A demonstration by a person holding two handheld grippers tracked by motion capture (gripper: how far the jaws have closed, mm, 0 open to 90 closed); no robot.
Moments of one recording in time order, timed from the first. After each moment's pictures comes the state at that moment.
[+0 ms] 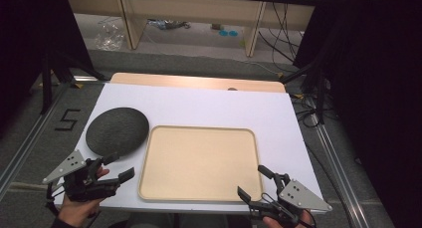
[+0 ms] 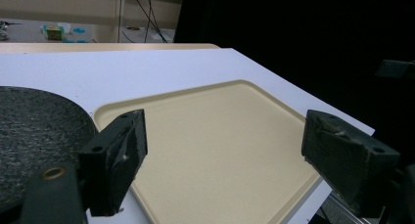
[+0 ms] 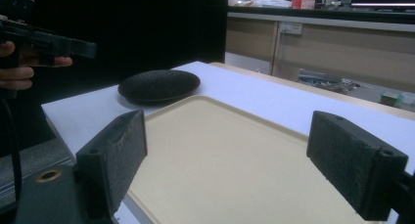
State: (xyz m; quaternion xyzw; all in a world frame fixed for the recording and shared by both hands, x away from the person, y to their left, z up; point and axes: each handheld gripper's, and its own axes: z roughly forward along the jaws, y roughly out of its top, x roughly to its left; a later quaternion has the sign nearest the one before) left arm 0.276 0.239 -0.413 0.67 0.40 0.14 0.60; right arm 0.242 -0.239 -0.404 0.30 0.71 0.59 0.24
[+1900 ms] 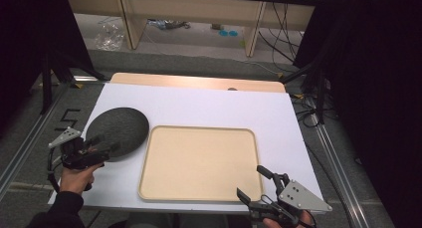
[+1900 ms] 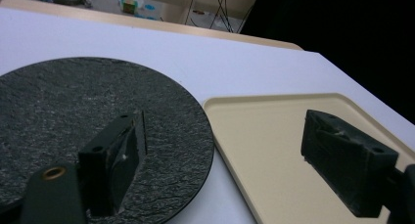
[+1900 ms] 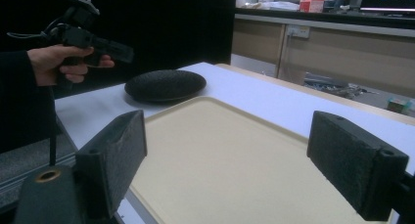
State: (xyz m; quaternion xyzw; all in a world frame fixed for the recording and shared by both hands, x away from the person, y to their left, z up) left arm 0.355 0.287 -0.443 0.64 0.53 0.16 0.54; right arm 0.241 -0.239 -0.403 0.28 0.72 0.59 0.24
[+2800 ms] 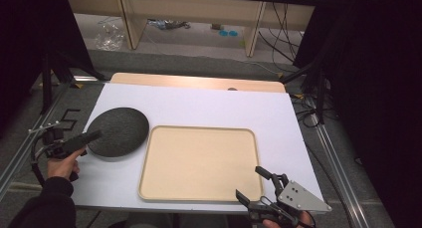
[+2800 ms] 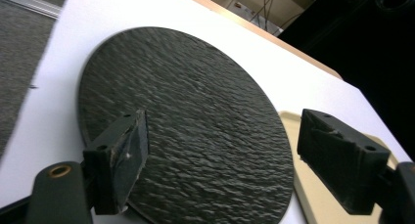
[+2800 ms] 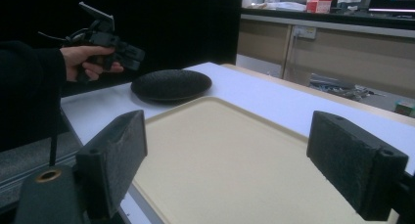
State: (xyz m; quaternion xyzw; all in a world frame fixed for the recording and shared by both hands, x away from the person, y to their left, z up) left arm 0.389 0.358 -0.468 0.55 0.64 0.11 0.52; right arm 0.240 -0.238 -0.403 0.27 0.72 0.59 0.24
